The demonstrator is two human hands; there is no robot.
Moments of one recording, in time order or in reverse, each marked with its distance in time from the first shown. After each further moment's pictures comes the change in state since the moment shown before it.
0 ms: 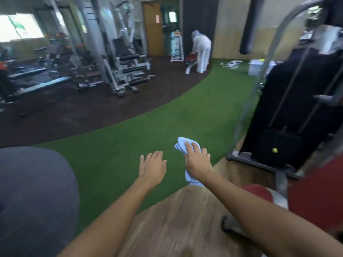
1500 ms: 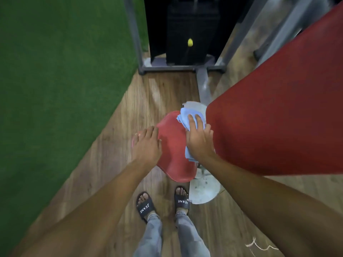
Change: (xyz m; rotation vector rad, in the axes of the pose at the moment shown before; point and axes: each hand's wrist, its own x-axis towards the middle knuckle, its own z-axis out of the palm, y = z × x) left_hand 0.177 0.363 0.435 0.019 -0.446 0.455; right_hand -0.002 0.540 0.227 -0.253 0.006 0.530
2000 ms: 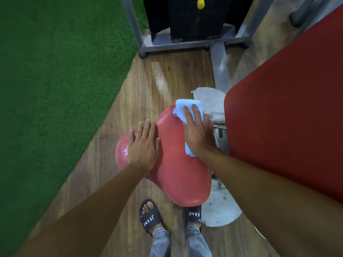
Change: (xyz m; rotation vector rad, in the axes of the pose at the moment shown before) left_hand 0.103 -0.035 0.149 0.129 -0.024 -0.045; right_hand 0.062 0.026 0.185 0.064 0.105 -0.037
